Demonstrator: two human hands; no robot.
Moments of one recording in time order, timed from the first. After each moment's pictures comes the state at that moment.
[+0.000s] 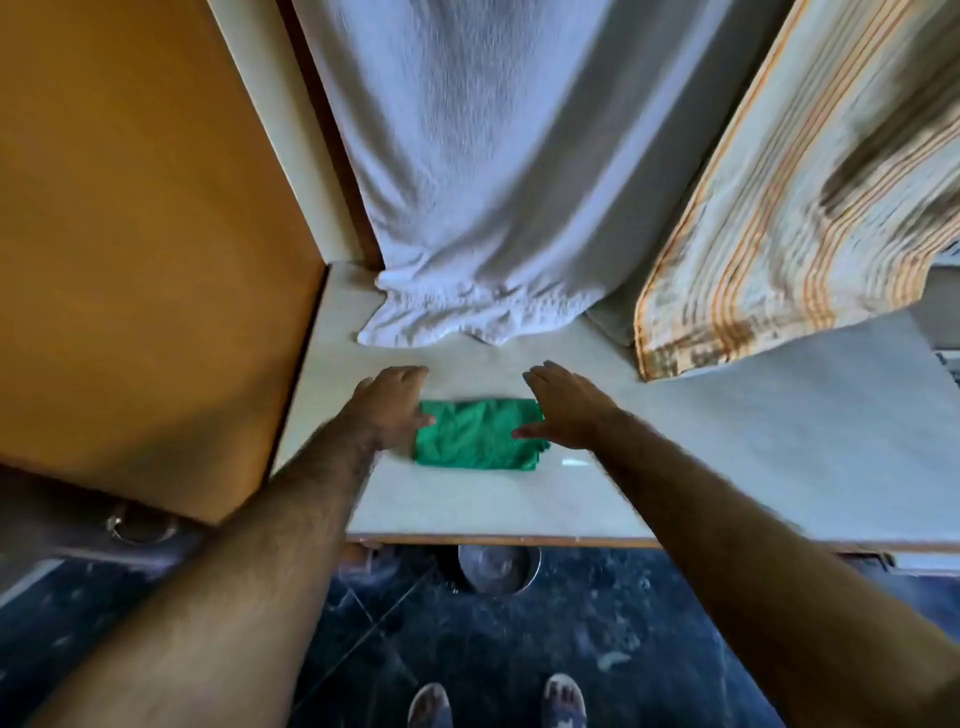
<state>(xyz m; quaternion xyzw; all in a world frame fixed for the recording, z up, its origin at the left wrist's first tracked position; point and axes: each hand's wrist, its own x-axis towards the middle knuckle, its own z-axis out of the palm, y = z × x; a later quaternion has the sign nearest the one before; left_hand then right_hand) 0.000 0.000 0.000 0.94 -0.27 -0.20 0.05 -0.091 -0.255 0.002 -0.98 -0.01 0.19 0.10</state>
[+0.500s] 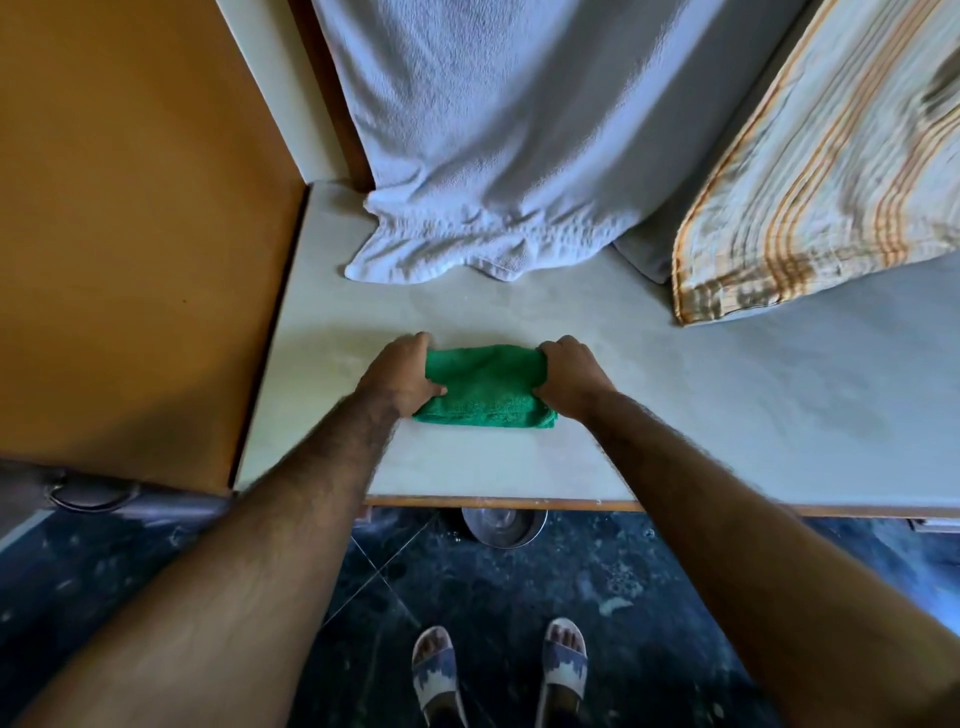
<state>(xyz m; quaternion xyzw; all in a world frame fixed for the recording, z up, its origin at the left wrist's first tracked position) 0.002 -0.013 -0.080 0.95 -0.16 -0.20 0.19 -0.076 -0.237 -0.079 -0.95 0.15 0.17 0.22</state>
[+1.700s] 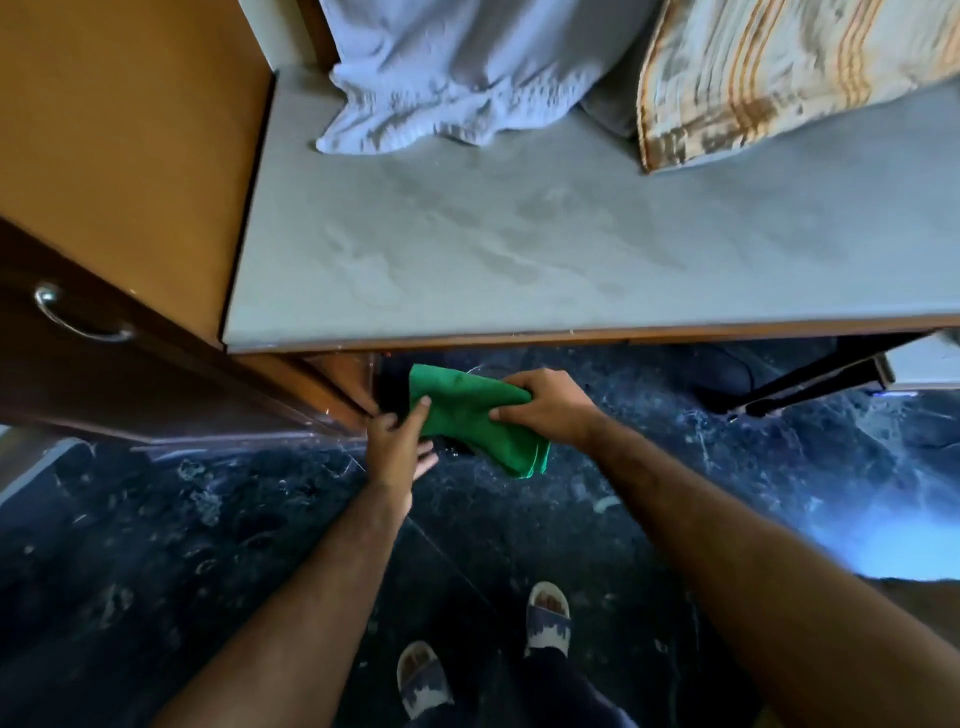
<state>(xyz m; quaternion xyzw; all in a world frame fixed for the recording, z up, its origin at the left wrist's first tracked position) -0.277 0.046 -0.165 0.65 0.30 -0.25 0.65 -0.302 -0.165 -0.122 -0.86 0.14 0.22 0.43</state>
